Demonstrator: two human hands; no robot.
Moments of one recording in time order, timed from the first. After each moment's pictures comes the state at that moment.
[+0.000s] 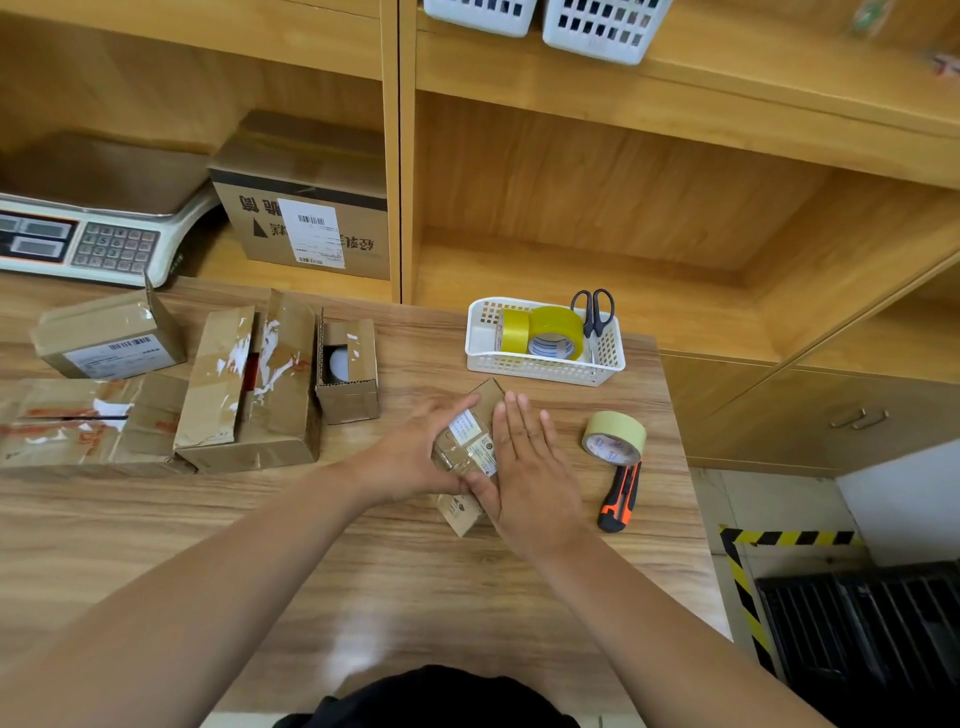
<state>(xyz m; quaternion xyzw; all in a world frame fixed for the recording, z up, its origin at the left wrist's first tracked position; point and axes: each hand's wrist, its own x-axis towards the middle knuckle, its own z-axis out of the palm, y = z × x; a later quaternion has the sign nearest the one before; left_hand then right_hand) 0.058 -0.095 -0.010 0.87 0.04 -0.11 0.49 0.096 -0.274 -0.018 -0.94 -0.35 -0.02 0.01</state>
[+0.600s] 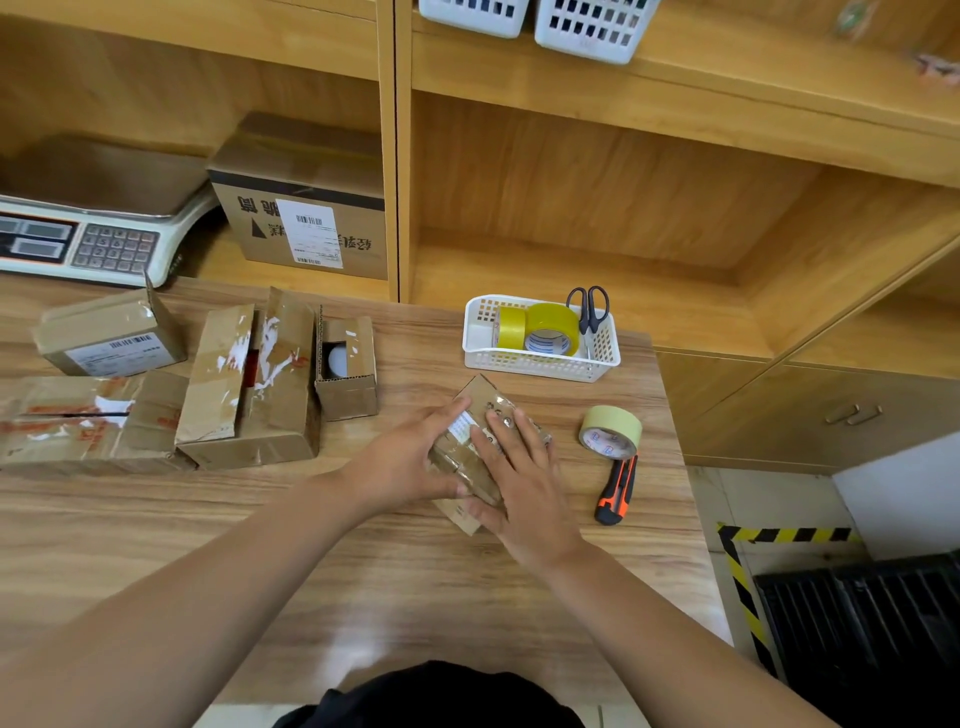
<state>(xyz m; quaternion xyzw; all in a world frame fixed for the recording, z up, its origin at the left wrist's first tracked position) 0.039 -0.102 -0.001 0.91 0.03 -0.10 0.40 0.084 -0.294 -0.036 -0.90 -0.40 0.02 0.17</state>
